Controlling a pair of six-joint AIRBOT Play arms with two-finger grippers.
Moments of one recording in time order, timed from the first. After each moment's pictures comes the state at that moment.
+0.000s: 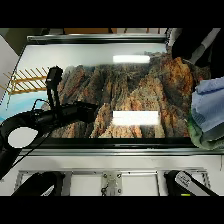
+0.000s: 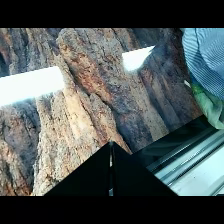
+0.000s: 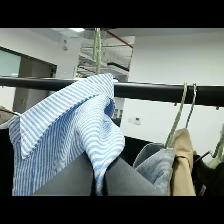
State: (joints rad) left arm -0.55 -0.74 0.93 1.18 -0.80 -1.72; right arm -0.66 -1.12 1.64 -0.33 -0.18 0.10
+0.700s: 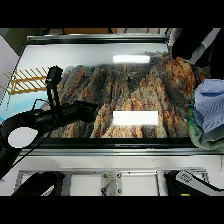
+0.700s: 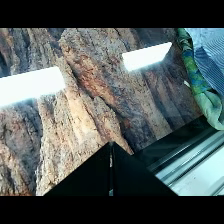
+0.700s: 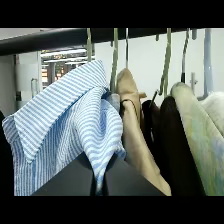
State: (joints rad) left arm -0.55 -0.74 0.93 1.18 -0.79 -1.72; right arm -0.85 -1.24 1.69 -0.05 -0.22 0.03
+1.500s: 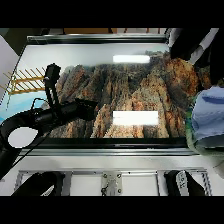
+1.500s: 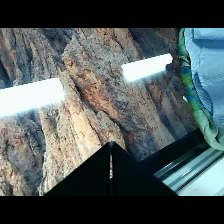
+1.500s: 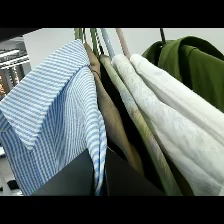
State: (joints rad) left arm -0.55 -0.74 0.93 1.19 -0.75 -1.71; right arm -0.85 -0.78 1.26 0.13 -0.51 -0.05
